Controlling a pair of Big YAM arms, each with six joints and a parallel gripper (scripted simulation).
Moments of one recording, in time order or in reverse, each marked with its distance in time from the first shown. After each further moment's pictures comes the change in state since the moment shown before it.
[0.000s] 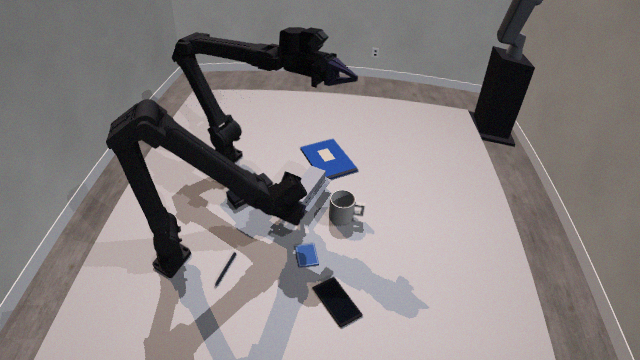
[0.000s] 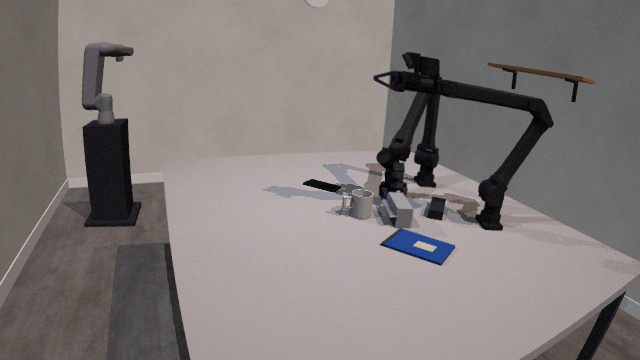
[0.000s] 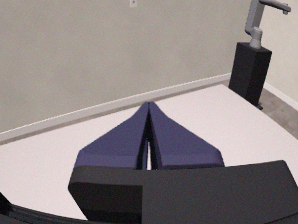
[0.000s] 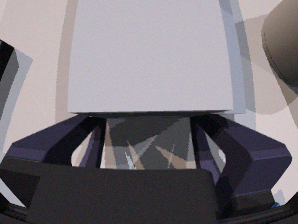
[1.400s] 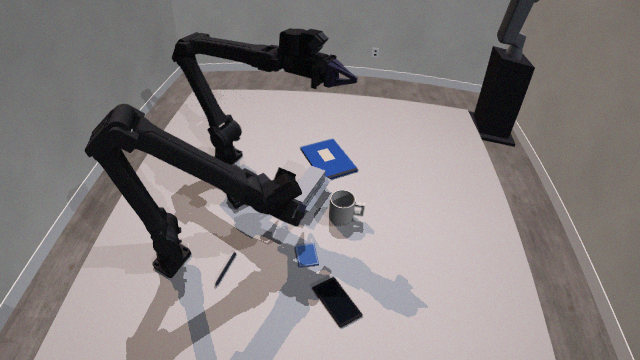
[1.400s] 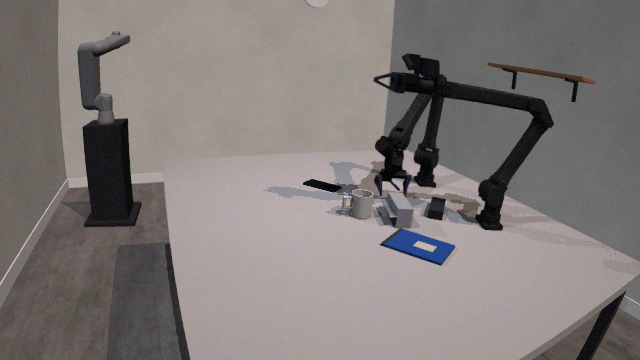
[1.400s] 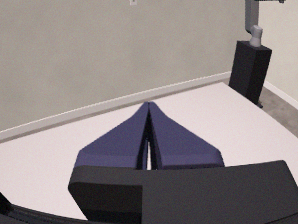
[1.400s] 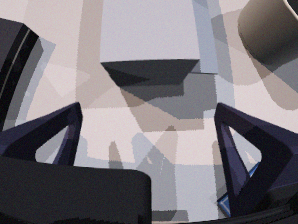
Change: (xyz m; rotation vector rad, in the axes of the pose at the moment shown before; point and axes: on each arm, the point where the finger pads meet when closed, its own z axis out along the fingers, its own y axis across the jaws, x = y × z) left arm 0.005 0.000 -0.001 0.000 0.007 -0.001; right arm -0.002 -0.001 -0.051 0.002 -0.007 0.007
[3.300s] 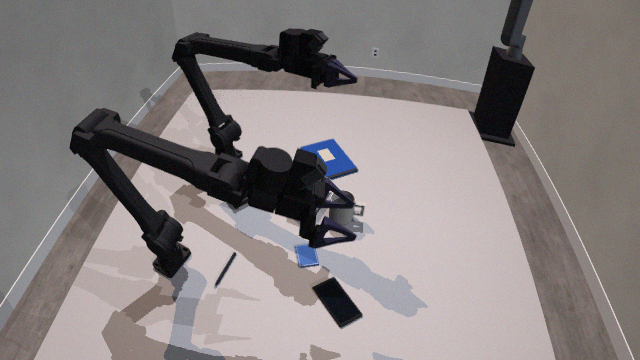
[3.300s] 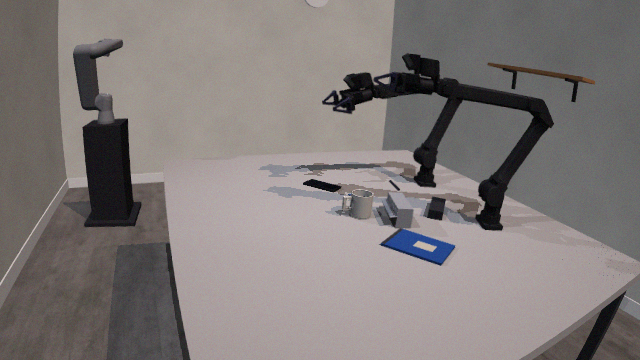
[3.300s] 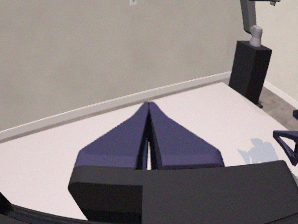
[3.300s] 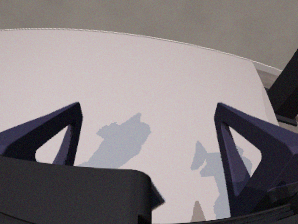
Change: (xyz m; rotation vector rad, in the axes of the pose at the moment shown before) left arm 0.000 0.000 0.000 0.000 0.000 0.000; right arm -0.052 -0.266 -0.351 1.016 -0.430 0.500
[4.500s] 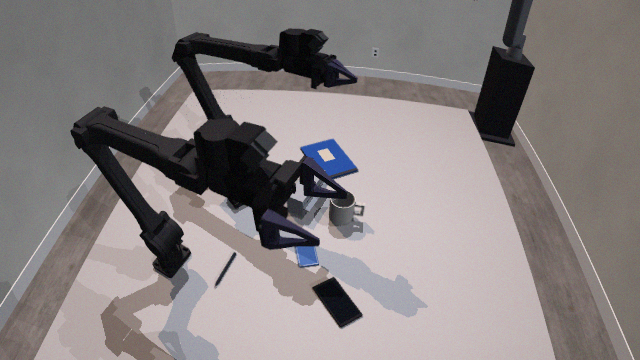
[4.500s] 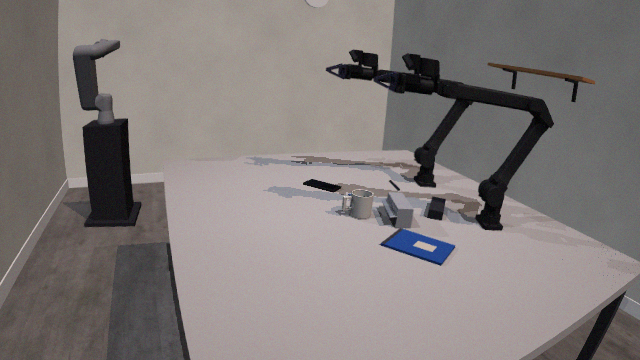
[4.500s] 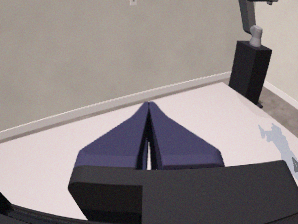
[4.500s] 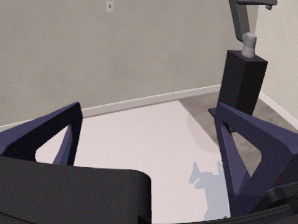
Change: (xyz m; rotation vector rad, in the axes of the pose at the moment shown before) left arm 0.000 0.000 0.000 0.000 0.000 0.000; right arm -0.108 -0.139 -0.082 0.369 -0.279 0.200
